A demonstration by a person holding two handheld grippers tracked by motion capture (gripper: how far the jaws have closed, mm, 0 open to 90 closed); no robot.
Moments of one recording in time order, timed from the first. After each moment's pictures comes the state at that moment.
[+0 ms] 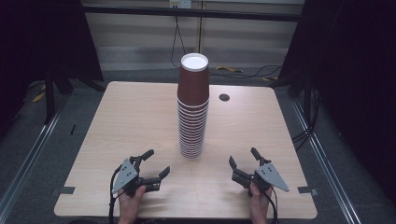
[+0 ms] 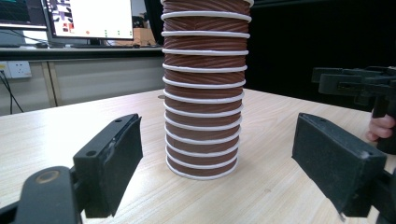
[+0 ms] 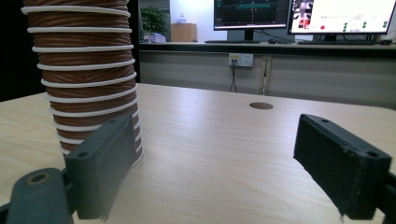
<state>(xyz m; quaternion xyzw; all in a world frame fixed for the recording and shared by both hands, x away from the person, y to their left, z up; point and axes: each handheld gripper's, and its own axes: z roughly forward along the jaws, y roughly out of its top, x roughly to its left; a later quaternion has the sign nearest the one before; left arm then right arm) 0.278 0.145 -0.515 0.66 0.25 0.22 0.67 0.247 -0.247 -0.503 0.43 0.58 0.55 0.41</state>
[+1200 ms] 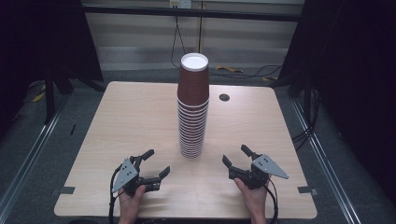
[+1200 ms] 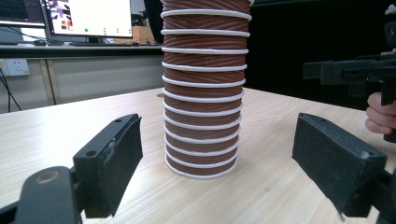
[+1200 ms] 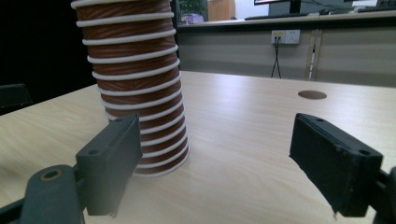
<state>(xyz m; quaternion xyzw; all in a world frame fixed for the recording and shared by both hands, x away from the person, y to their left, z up) 0.280 0.146 -0.514 0.67 0.25 0.23 0.66 0.258 -0.237 -0.479 0.42 0.63 0.57 0.32</state>
